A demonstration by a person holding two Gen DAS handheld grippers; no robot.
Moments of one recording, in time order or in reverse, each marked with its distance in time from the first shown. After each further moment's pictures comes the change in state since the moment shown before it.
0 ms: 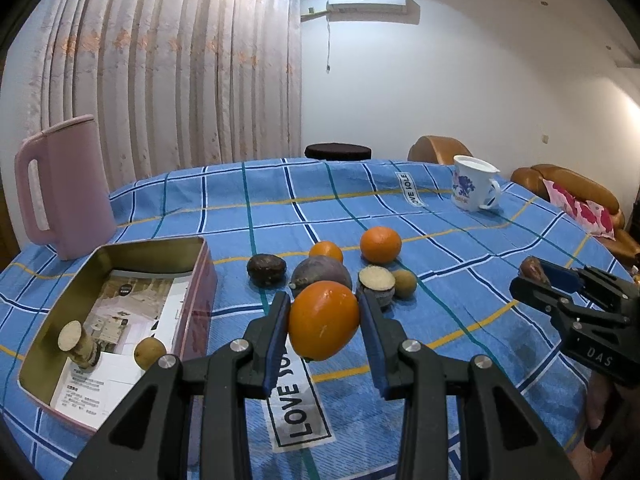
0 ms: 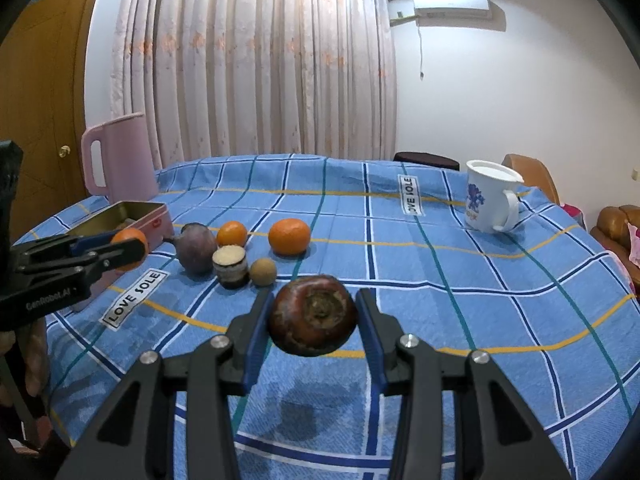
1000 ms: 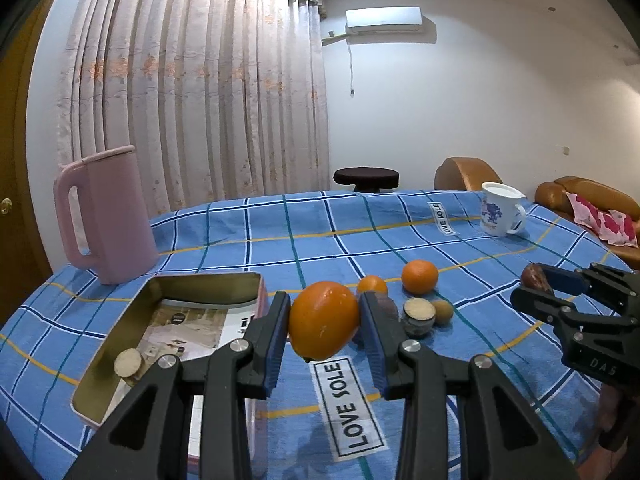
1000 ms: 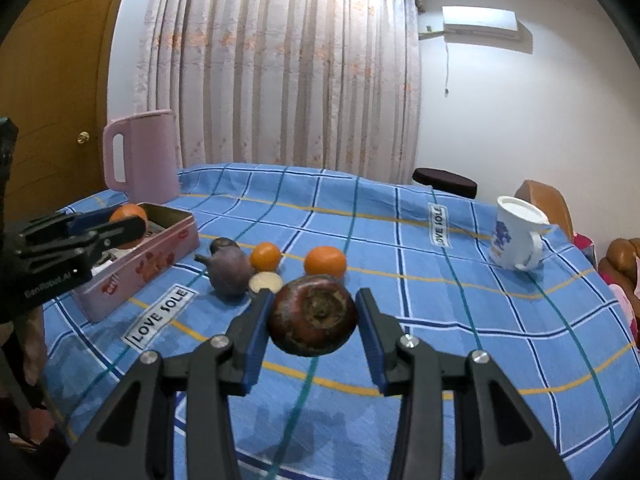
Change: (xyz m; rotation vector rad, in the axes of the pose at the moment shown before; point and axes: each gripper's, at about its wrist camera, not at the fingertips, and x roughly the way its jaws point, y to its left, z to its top) left arm -0.024 0.022 0.015 0.016 -0.086 0.116; right arm 0.005 0.036 0.029 -0.086 -0.014 0.058
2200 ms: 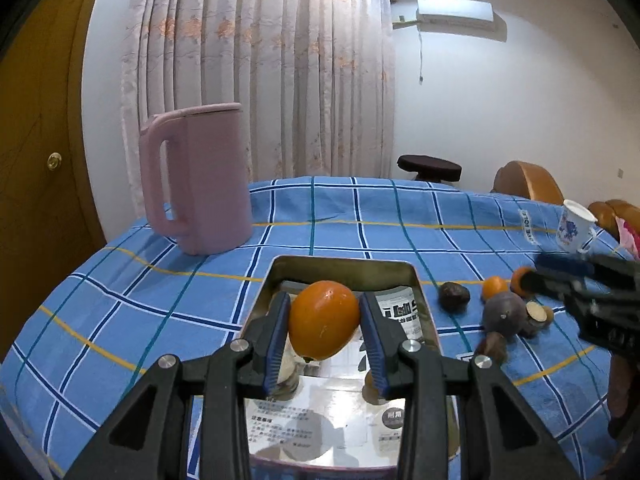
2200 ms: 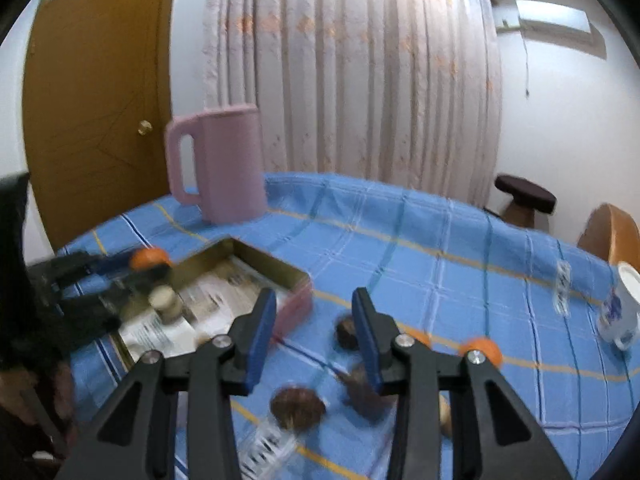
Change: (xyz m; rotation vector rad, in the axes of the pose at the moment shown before) left arm -0.002 0.115 -0.002 -0.136 0.082 0.175; right arm 0.072 0.085 0.068 -0.065 0.087 0.237
